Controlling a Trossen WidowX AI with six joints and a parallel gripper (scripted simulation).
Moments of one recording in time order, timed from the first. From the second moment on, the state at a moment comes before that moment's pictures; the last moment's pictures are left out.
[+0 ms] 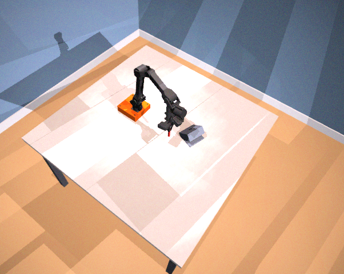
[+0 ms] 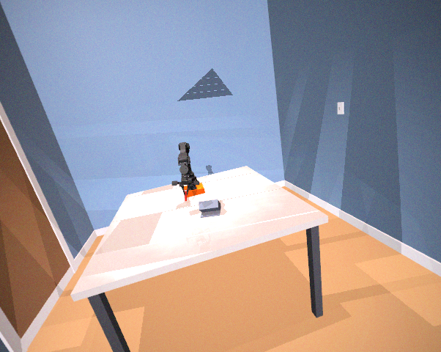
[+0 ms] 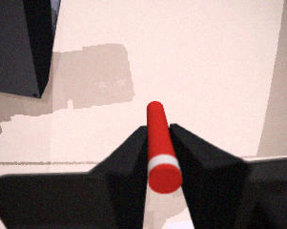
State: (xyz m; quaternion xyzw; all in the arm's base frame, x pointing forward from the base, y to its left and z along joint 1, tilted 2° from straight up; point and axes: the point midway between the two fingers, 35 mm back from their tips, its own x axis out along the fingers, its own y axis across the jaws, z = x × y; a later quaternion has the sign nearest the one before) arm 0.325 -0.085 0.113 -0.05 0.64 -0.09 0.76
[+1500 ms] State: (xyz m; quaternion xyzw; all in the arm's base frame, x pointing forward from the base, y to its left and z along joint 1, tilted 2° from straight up) arm 0.334 -0.026 0.120 -0.20 0.58 -0.01 0.79
